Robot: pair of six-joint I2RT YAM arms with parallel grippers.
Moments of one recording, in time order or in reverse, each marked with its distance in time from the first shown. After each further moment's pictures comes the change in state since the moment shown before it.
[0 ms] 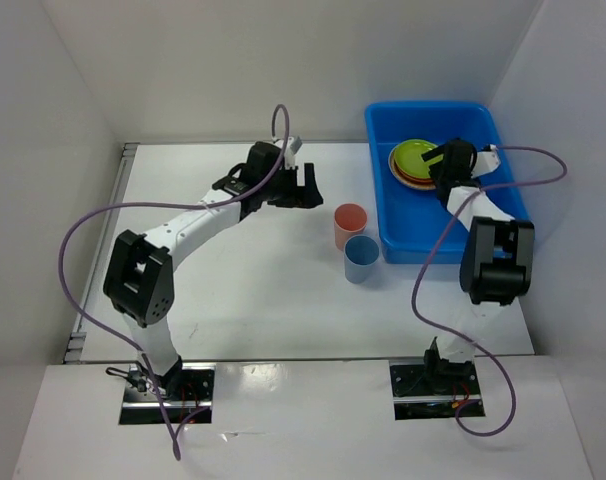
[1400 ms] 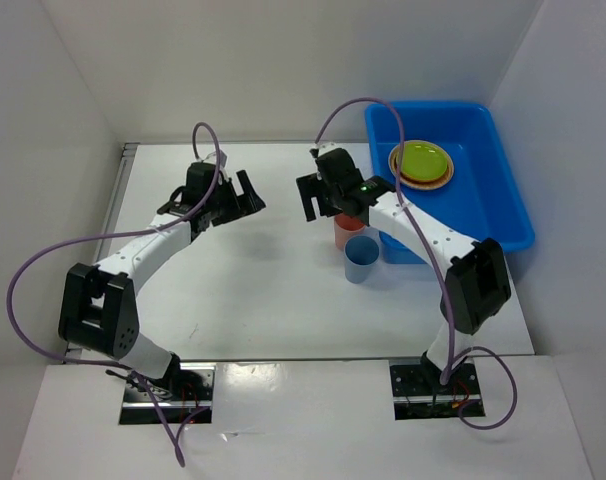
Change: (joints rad) left arm 0.239 -0.266 -0.369 0.064 -0.103 -0.147; right arm 0.737 -0.212 0.177 -0.602 -0.123 -0.756
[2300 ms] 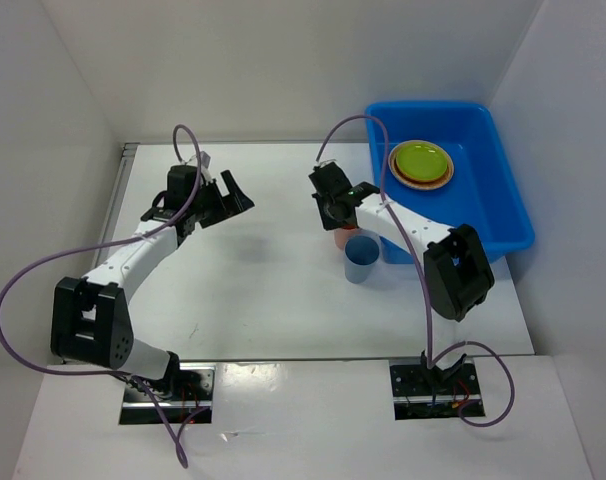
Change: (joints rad) left arm 0.105 -0.068 -0.072 0.026 0.103 0.001; right arm -0.008 0.134 -0.043 -0.059 0.116 0.047
